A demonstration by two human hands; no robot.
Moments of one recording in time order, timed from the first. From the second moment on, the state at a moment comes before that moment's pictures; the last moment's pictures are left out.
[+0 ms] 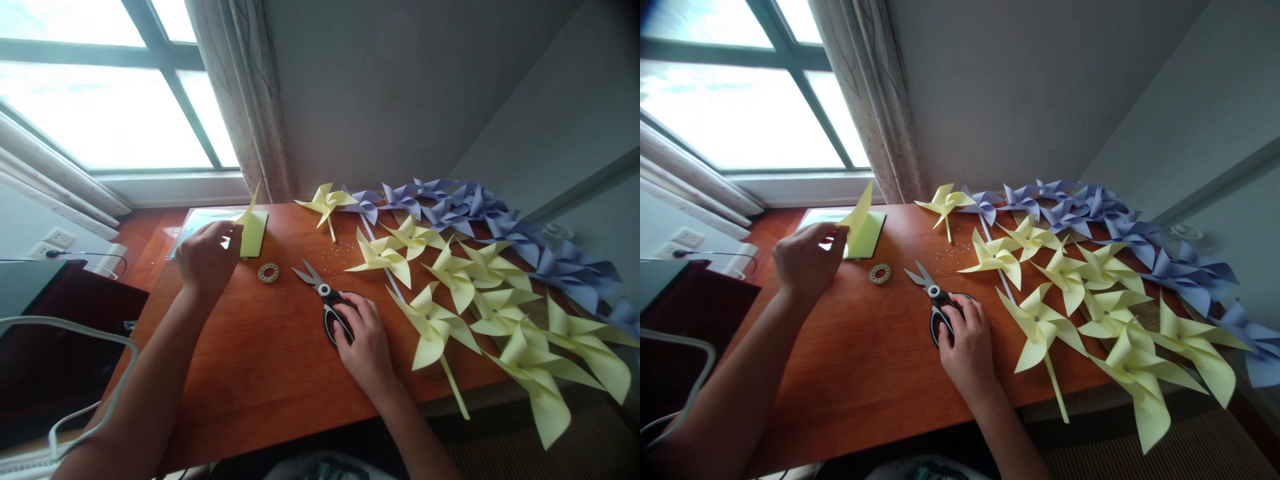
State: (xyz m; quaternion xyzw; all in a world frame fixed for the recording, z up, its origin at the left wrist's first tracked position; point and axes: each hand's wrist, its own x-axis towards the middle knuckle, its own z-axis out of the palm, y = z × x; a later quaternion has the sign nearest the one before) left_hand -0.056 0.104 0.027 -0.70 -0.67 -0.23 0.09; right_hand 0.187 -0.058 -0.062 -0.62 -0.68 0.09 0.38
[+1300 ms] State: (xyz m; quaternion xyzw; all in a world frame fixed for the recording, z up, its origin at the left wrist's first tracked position) left_hand -0.059 -0.099 -0.032 -0.86 -0.39 -0.31 -0.14; right_hand 0.190 -0.048 -0.069 -0.64 -0.68 0.04 0.35
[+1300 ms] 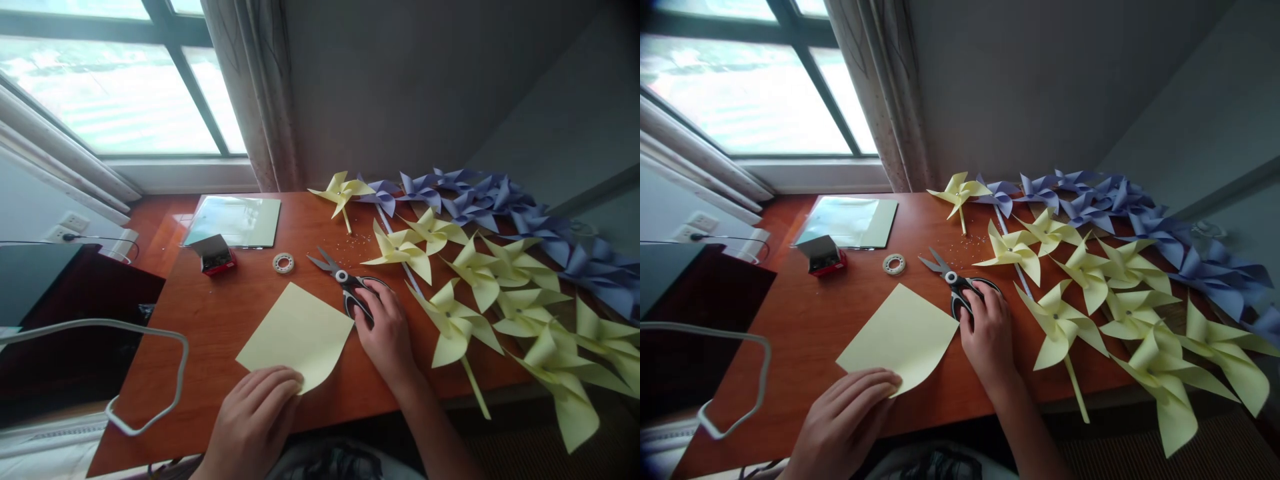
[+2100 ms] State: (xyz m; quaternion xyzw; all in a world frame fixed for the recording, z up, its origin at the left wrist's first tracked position) left_hand -0.044 -0.095 -0.038 -0.86 -0.39 -0.27 -0.19; right_hand 0.157 -0.104 -0.045 -0.43 -0.81 0.24 0.33
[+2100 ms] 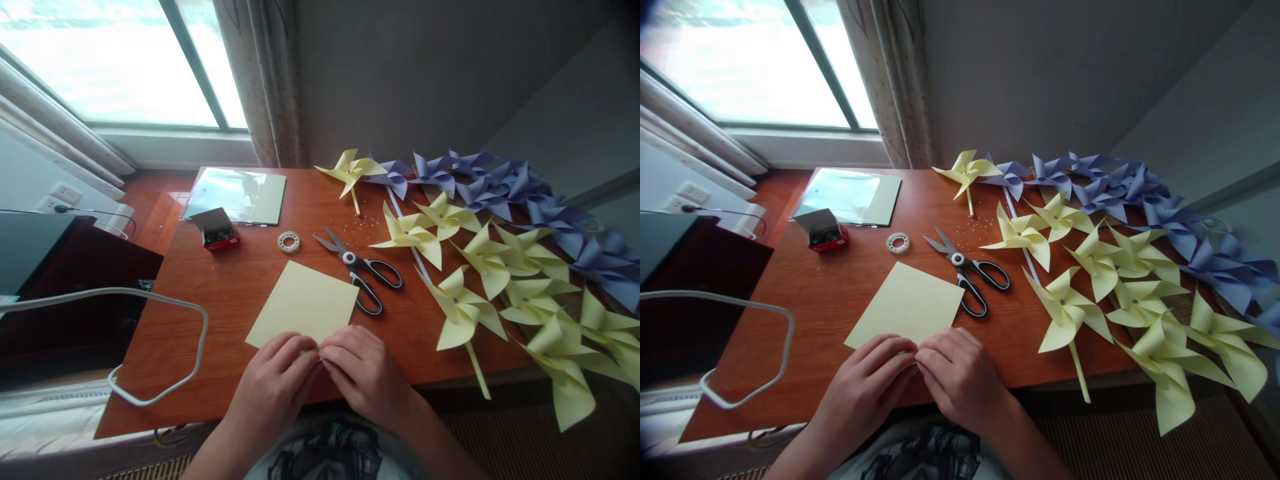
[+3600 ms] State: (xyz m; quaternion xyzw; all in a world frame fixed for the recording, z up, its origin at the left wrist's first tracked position) left_hand -0.075 -0.095 -0.035 -0.89 -0.35 -0.26 -0.15; right_hand 0.162 -0.111 -0.046 -0.44 -0.80 0.22 0.34
